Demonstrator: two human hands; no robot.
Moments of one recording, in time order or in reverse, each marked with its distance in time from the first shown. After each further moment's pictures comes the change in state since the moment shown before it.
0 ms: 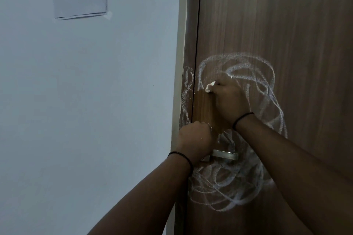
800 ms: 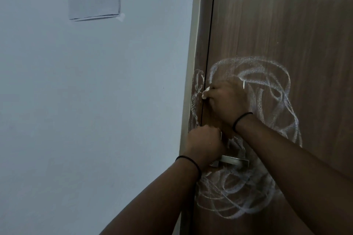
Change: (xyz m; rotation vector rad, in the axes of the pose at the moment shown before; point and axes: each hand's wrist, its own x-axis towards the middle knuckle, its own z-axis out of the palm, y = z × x) left_hand -0.001 -0.002 -0.002 -0.060 0.056 0.034; right_hand 0.022 -0.021 0.013 -0.014 -0.129 -0.090
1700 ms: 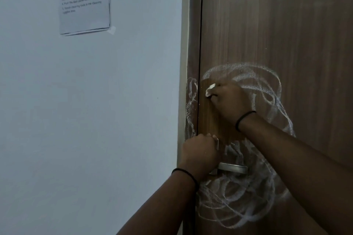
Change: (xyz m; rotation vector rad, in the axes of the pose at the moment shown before) left_hand 0.000 -0.002 0.002 0.043 -0.002 -0.033; right_hand 0.005 0.016 -0.016 0.028 0.135 0.141
